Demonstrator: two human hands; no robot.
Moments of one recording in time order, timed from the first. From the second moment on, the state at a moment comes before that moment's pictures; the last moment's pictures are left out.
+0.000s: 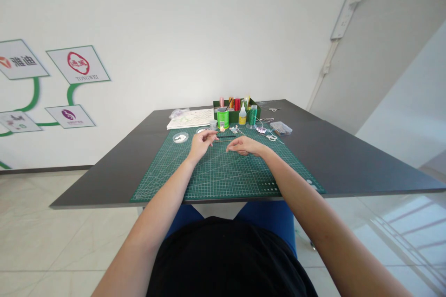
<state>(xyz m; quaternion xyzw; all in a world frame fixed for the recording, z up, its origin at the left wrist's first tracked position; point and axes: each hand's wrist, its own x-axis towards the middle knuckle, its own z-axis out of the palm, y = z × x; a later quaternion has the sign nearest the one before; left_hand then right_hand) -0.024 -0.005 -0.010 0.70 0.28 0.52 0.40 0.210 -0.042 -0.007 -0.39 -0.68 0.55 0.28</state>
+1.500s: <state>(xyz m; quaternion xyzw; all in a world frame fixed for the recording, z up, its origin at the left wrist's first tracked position) -0.040 0.011 -0.002 0.48 0.28 0.66 0.50 0.230 -0.024 -0.010 -0.42 -0.52 0.57 0.48</state>
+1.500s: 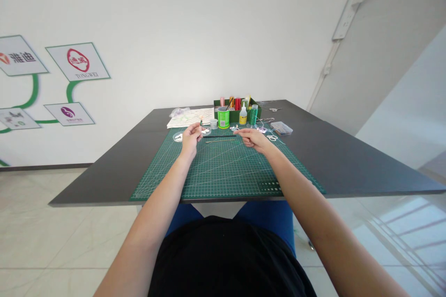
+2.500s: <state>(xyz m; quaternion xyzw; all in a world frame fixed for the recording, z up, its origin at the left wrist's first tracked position) -0.022 -0.006 -0.009 0.72 0.29 0.52 0.36 0.177 -0.047 -0.010 -0.35 -0.64 0.49 0.47</state>
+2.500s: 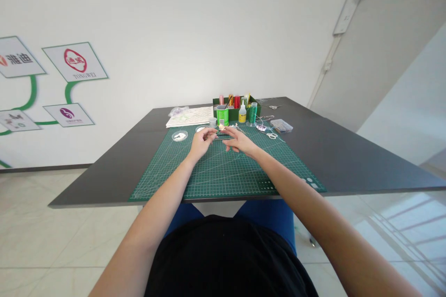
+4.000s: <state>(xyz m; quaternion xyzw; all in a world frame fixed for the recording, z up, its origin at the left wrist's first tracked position) -0.025 -0.002 -0.017 0.76 0.37 0.48 0.25 0.179 -0.052 -0.003 -0.38 -0.78 0.36 0.35</state>
